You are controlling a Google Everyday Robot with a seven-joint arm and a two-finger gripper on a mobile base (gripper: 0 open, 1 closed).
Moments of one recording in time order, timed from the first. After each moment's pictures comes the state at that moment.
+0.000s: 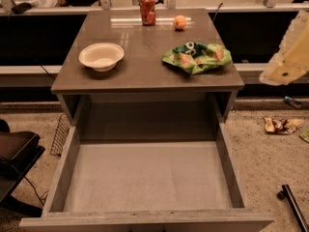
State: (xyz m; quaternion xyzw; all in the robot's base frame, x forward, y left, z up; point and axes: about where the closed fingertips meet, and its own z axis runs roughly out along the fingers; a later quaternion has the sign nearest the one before) arm 0.401 -0.167 1.091 -0.61 0.73 -0.13 0.28
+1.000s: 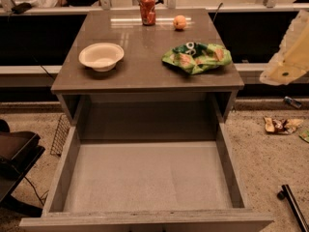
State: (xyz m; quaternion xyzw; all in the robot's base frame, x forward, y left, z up) arm 0.401 -0.167 1.091 -0.61 0.73 -0.13 0.28
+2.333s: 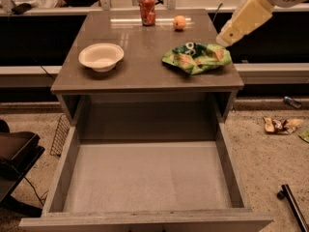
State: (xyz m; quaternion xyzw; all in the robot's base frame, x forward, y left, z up) arm 0.571 -0.181 1.075 -0.48 0.75 -0.13 0.44
